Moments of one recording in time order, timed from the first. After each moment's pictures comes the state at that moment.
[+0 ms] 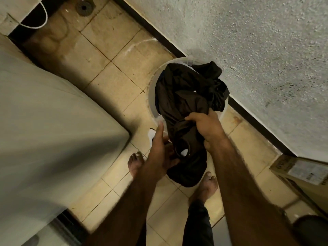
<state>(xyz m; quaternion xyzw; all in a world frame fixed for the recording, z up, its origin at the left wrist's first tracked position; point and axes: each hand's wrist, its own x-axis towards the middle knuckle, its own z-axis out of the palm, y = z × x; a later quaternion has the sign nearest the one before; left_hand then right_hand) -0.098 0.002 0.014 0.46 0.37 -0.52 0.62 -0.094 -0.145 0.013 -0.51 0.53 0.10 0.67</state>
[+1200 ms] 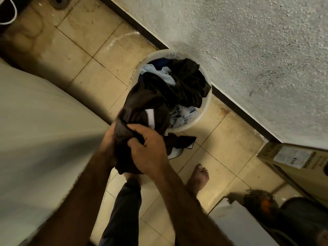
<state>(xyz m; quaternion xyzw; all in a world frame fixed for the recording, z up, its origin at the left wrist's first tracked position) -0.052 0.071 -0.018 0.57 0.35 -0.44 0.60 -0.129 -0.038 0.055 -0.69 0.31 0.16 0.64</state>
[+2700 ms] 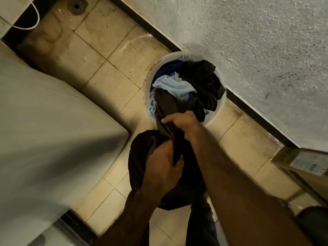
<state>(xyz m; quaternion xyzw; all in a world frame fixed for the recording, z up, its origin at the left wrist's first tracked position) -0.141 0.024 0.032 0.87 -0.13 -0.30 0.36 -0.068 -0.108 0.004 -0.50 0.54 0.25 0.62</state>
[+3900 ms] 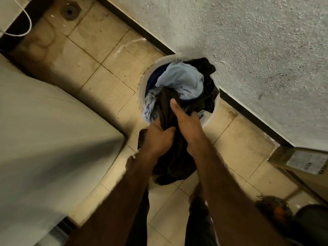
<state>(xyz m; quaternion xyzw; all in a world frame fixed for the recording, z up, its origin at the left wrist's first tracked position) -0.070 -0.021 0.024 0.76 0.10 -0.42 0.48 -0.091 -0.124 0.030 -0.48 0.56 0.14 0.66</state>
